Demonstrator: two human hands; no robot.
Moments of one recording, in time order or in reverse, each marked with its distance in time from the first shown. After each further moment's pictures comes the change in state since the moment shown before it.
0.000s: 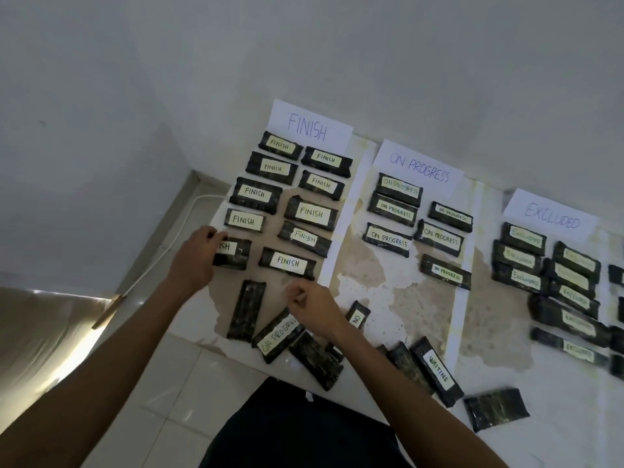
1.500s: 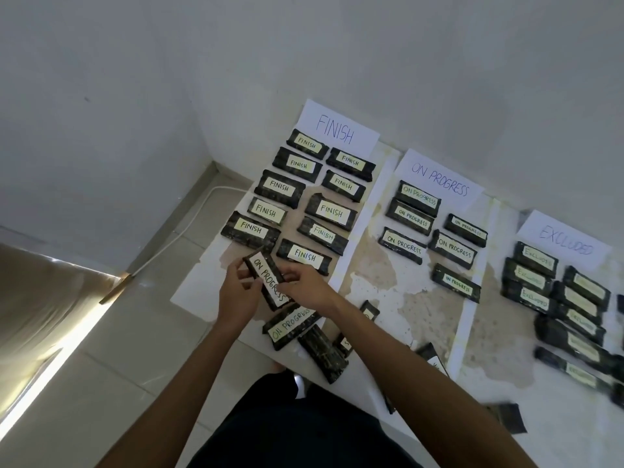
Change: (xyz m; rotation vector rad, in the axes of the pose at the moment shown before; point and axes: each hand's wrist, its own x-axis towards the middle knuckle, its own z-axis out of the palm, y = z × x) left_hand -0.083 0.086 0.019 -1.111 0.194 -0.624; right_hand 0.018 -0.050 0.008 0.188 -0.252 0.107
